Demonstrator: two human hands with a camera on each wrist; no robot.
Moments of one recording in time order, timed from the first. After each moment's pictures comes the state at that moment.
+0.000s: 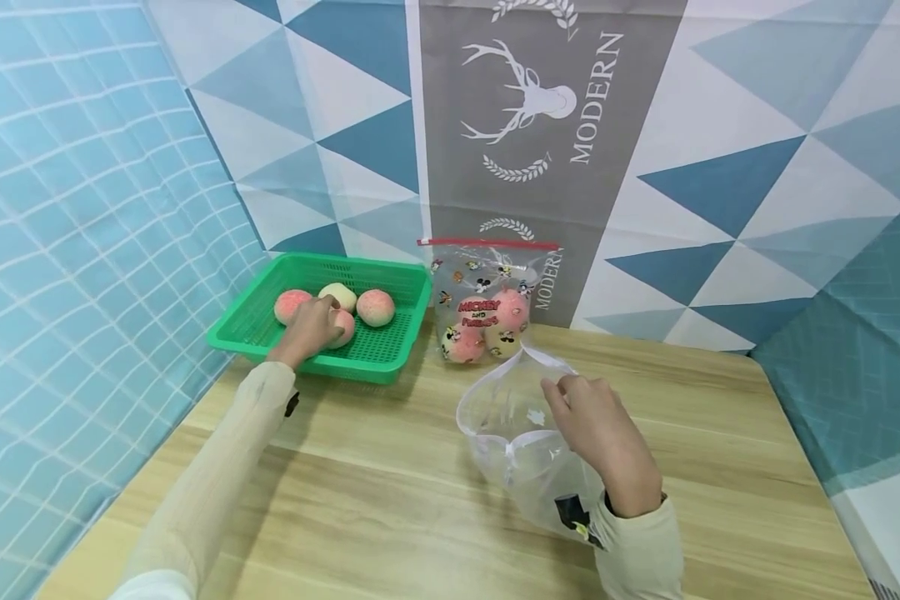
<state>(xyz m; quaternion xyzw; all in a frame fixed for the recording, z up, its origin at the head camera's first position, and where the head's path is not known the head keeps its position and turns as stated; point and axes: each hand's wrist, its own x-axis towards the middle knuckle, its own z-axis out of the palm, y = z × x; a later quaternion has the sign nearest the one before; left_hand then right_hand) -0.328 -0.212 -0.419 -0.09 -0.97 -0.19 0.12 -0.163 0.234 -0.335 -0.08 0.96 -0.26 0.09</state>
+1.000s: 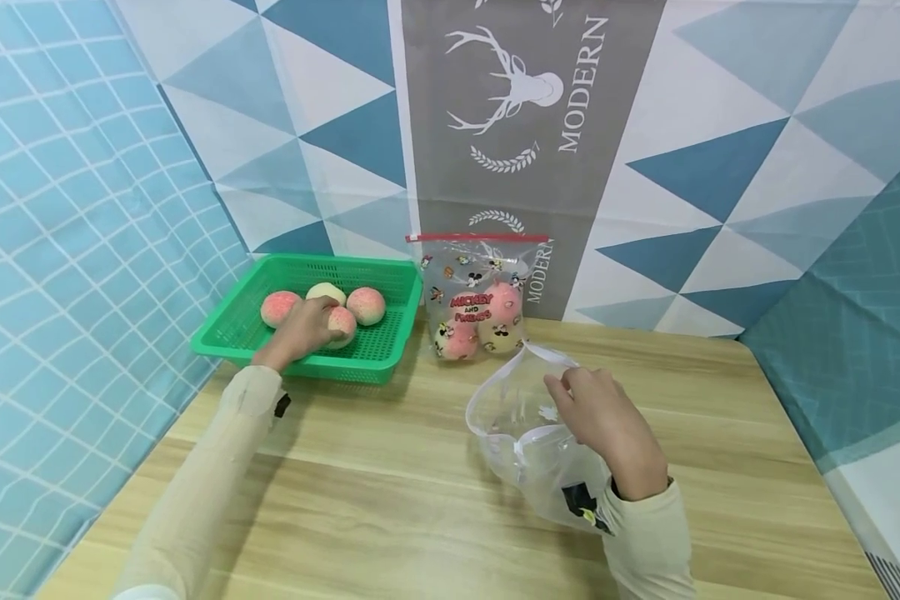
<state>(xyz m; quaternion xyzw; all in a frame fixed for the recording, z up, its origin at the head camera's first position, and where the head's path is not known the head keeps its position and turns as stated) -0.335 -0.208 -0.417 -0.15 -0.96 -0.20 0.09 -0.166 0.242 -0.340 -0.08 0.96 -0.24 0.10</state>
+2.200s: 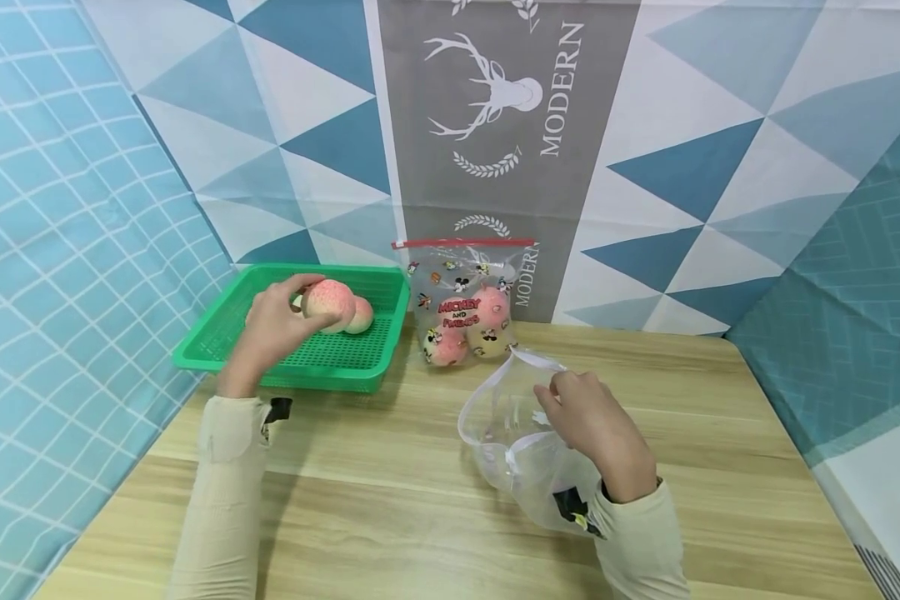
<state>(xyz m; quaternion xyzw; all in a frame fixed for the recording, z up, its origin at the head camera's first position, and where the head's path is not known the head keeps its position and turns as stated) -0.276 -0.170 -0.340 -0.14 -0.92 -0.34 0.17 -0.166 0.243 -0.341 -0.07 0.96 -0.26 0.11</state>
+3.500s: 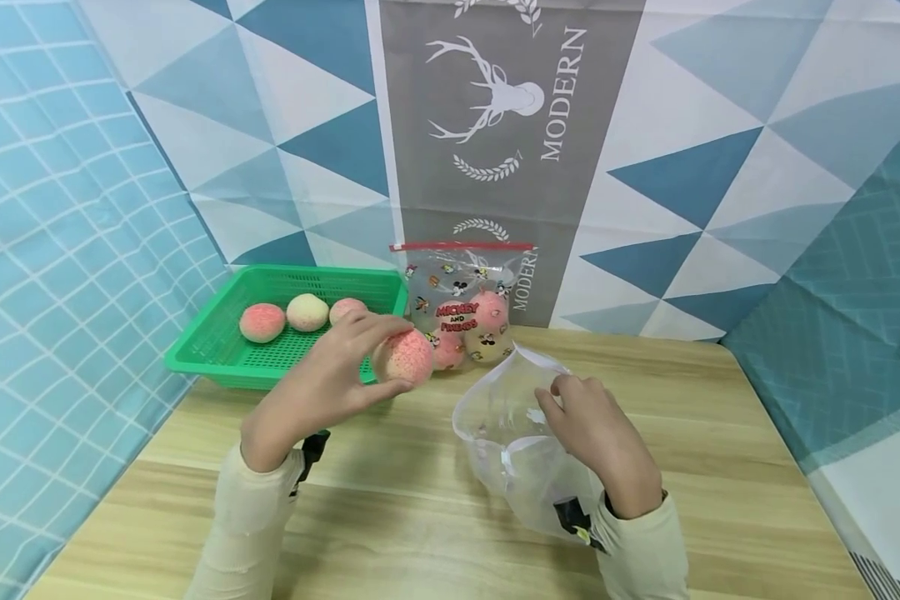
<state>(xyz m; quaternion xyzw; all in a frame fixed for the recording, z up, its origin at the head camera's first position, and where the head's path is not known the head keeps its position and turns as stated) -0.193 -0.079 -0.305 -0.37 -0.88 -0.22 0.18 -0.161 0.241 -0.338 -0.07 0.96 -0.26 0.07</state>
